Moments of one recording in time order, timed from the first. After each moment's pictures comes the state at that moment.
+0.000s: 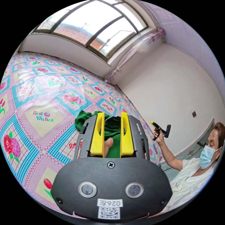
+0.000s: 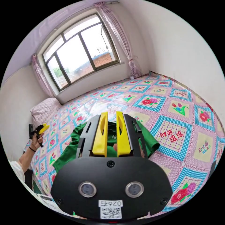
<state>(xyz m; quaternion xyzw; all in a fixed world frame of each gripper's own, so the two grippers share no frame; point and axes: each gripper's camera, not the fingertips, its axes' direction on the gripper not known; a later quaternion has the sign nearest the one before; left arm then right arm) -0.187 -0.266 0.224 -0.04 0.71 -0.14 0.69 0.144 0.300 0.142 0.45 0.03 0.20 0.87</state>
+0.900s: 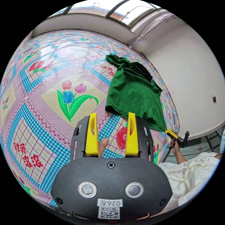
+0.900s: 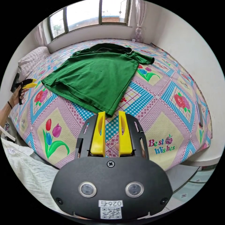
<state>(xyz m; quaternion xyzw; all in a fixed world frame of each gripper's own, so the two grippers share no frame) -0.189 -0.118 0.241 -0.22 0.63 -0.06 0.75 0.008 0.451 0.267 0.19 0.14 0.21 0.95</state>
